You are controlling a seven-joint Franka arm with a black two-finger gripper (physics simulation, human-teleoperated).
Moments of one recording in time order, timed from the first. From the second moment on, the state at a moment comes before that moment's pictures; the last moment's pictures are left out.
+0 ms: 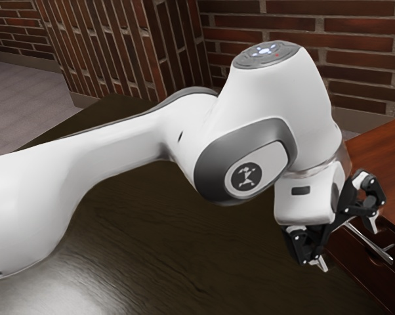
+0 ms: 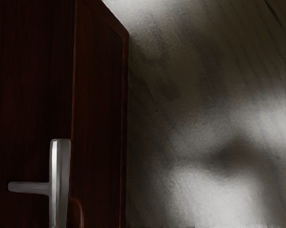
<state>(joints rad) -0.54 0.17 0.04 -1.54 -0.08 1.97 1.55</state>
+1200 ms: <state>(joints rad) -0.54 0.15 0.04 -1.65 -0.13 2.10 1.57</state>
